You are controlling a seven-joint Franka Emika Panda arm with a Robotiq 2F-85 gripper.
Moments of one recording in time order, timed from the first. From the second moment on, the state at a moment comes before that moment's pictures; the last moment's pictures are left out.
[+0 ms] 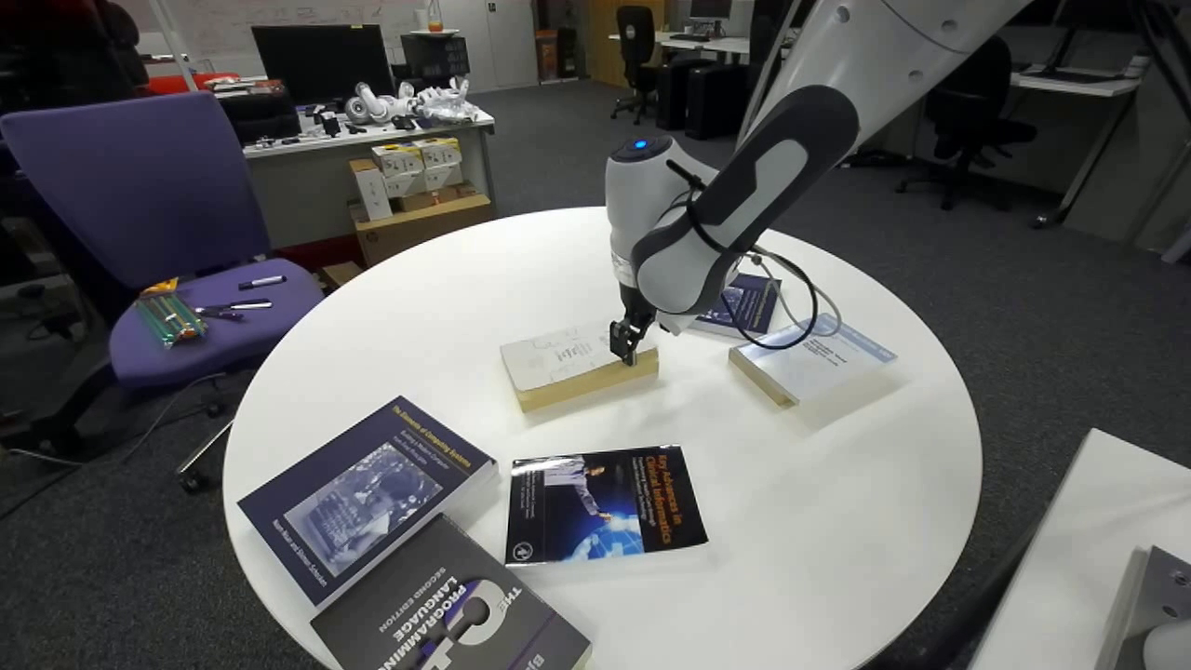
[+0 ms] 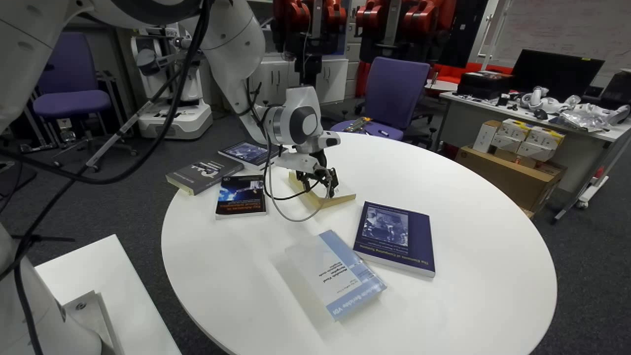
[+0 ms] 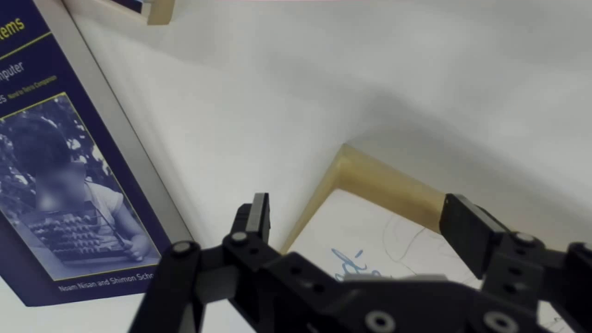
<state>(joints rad) 0.16 0.67 -0.08 -1.84 -0.29 2.62 0.20</state>
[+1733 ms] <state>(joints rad) -0.01 0.89 -0.33 -1.46 -0.15 2.61 0.41</state>
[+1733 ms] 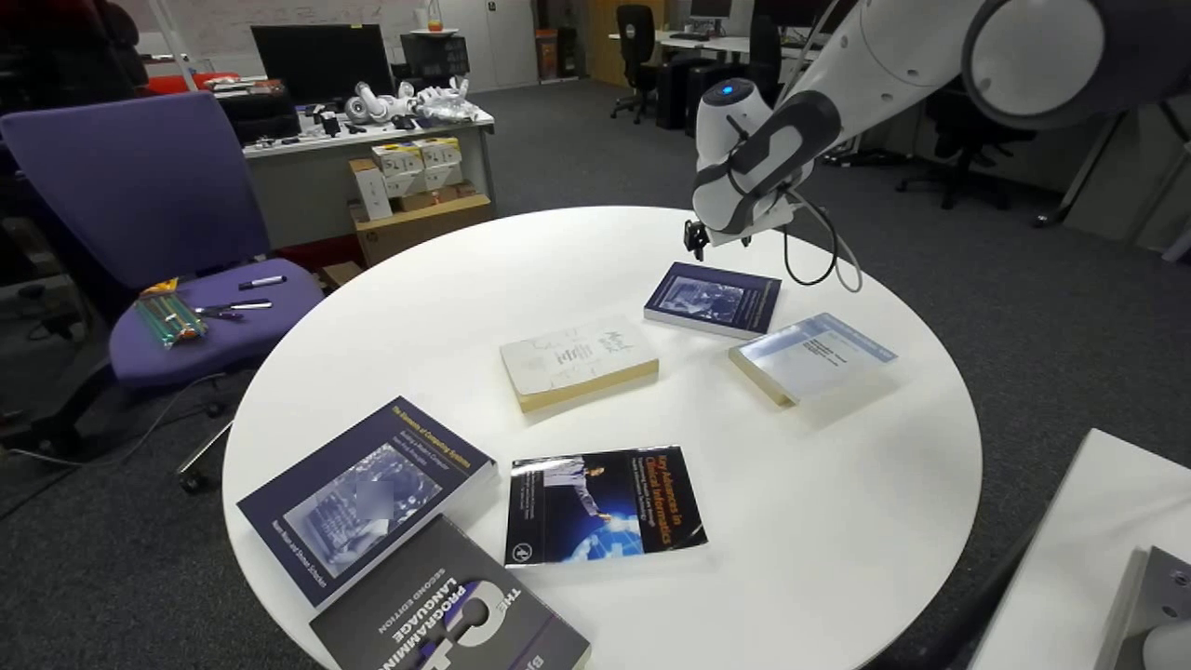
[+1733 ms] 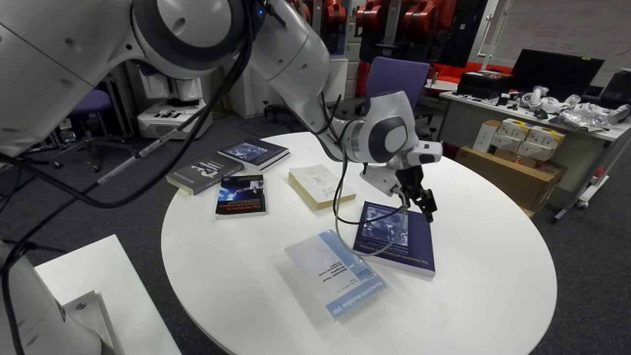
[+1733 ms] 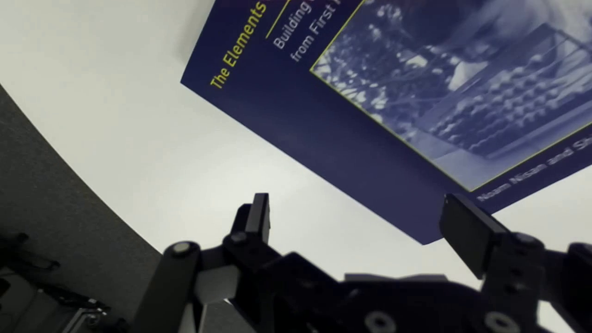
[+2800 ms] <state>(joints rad) -0.15 1.09 -0.34 -1.21 0.04 2.53 0.59</state>
